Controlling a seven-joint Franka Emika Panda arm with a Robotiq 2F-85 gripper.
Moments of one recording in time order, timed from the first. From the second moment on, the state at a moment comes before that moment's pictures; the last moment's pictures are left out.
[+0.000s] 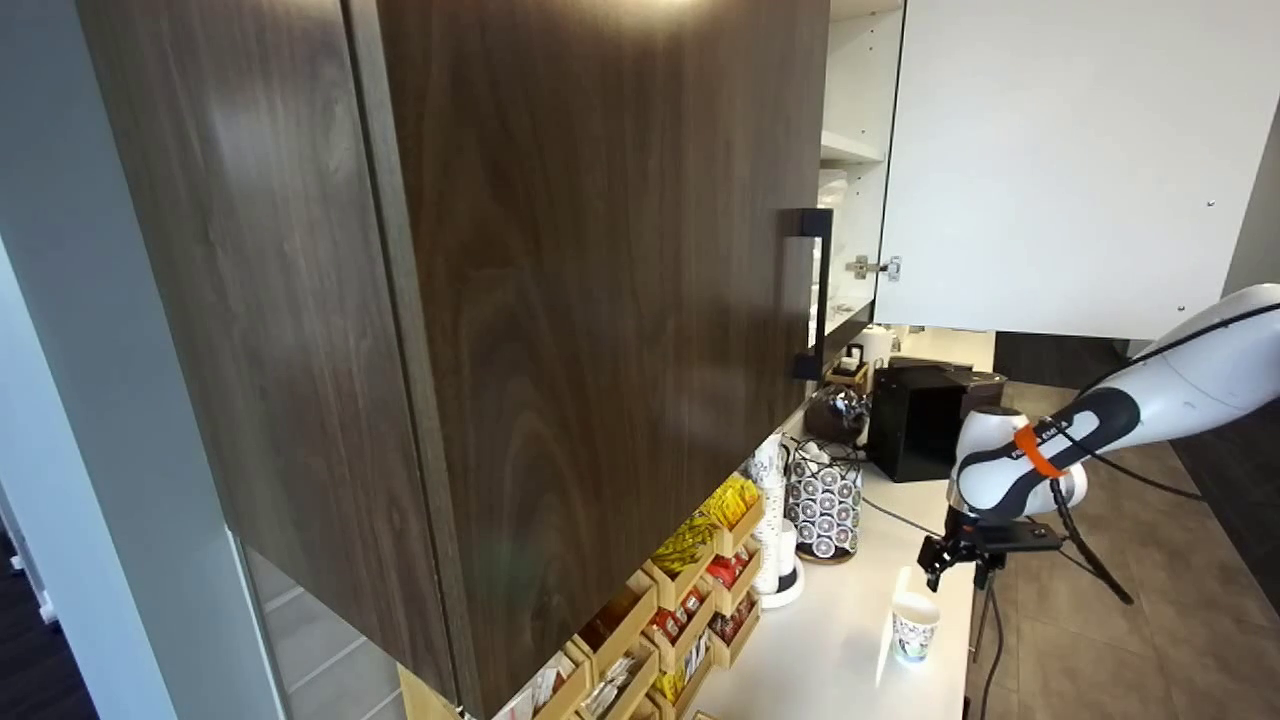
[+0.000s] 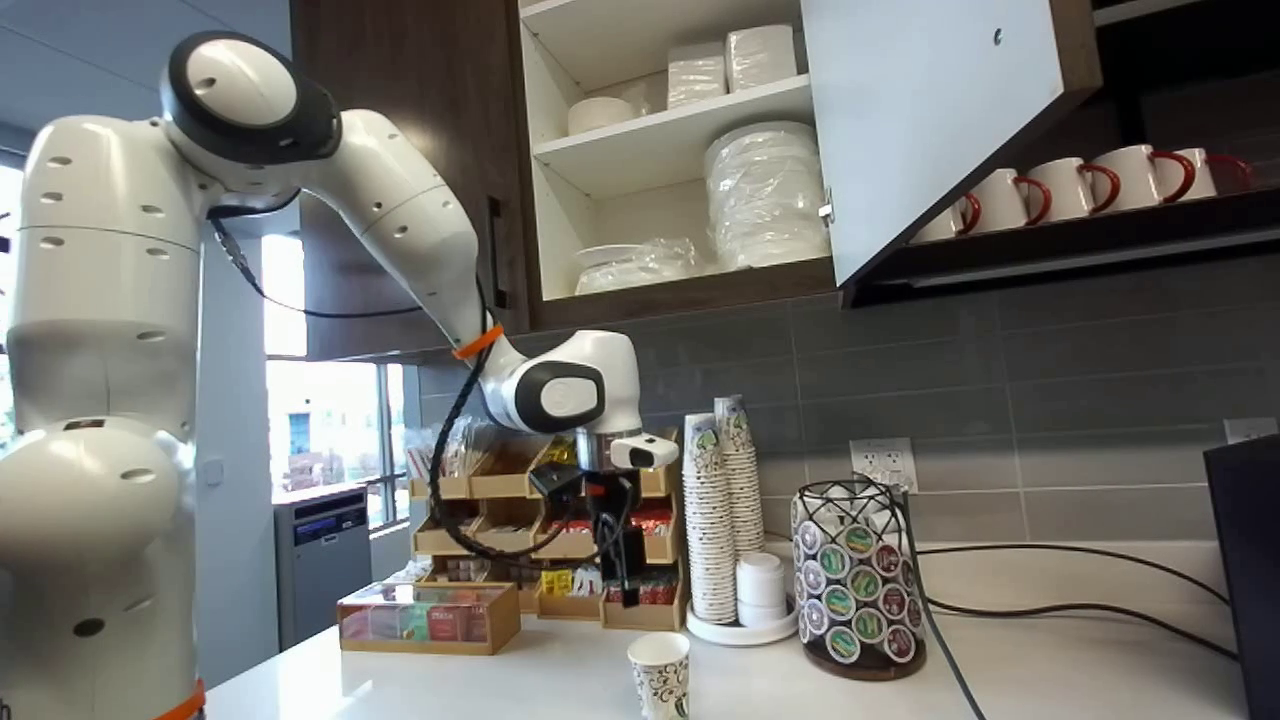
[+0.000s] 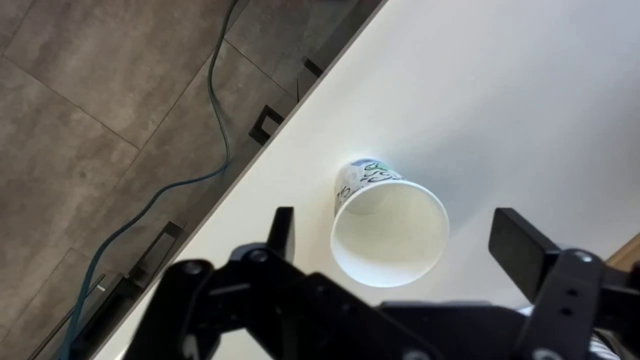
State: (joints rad) arm -0.07 0.04 -0.06 -2.49 0.10 2.55 0.18
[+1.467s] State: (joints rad) arm -0.11 0.40 -0.14 -2.38 0.17 2.83 0.18
